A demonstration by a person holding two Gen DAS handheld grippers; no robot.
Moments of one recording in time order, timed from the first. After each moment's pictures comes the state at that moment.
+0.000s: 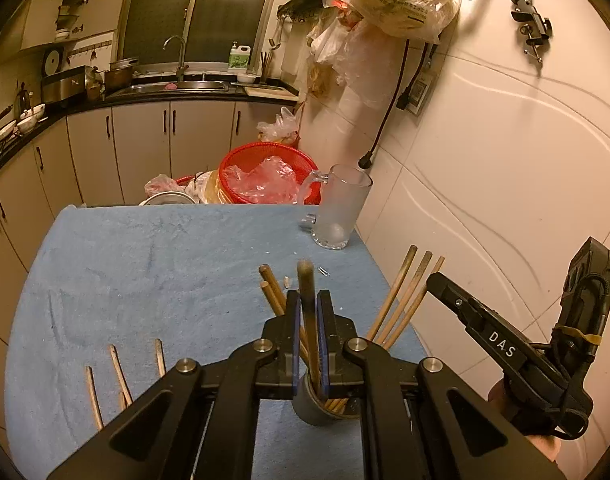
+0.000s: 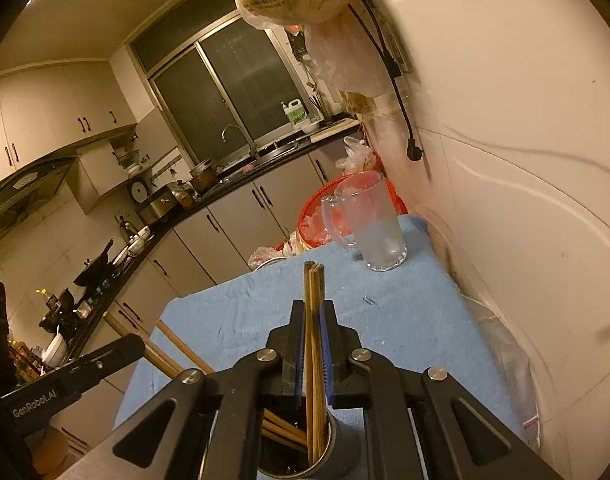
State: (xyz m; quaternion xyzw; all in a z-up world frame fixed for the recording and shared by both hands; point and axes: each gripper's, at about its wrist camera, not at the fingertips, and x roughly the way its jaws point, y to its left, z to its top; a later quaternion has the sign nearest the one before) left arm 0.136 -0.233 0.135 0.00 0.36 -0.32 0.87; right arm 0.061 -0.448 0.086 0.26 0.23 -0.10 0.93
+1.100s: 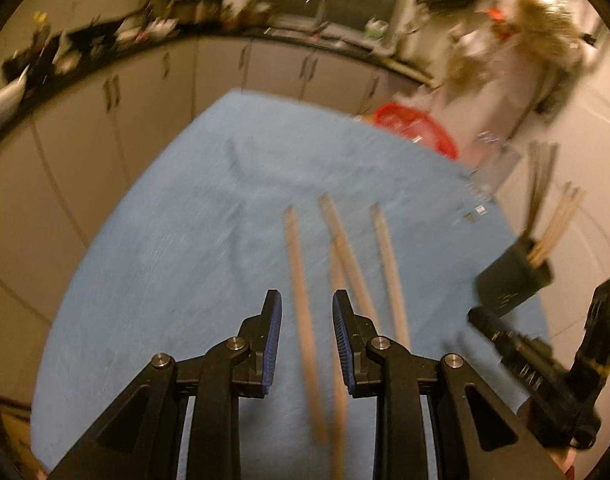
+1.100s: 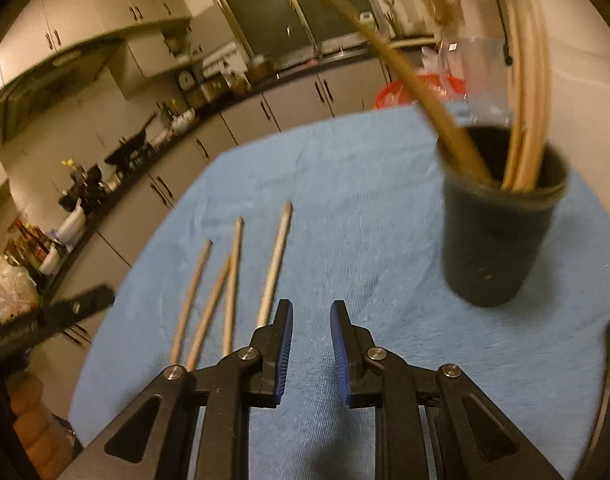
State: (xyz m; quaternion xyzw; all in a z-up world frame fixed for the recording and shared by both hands) left arm 0.117 -0.008 0.011 -0.06 0.45 -0.14 0.88; right arm 0.064 -0.264 -0.036 0.19 0.37 0.02 0.91
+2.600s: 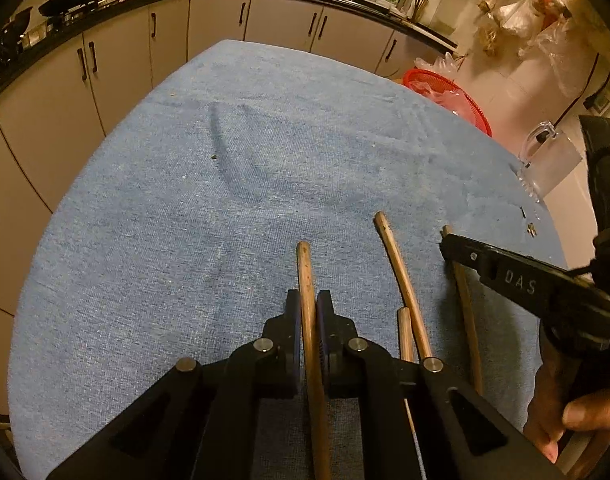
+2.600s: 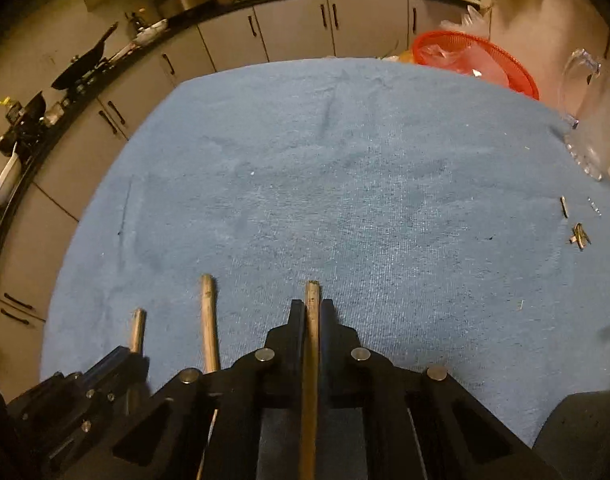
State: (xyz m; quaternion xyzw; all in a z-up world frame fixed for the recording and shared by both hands) left arm 0.235 -0.027 -0.050 -0.05 0.50 -0.15 0.85; right arm 0.271 -0.210 -0.058 0.10 0.51 -0.01 0.85
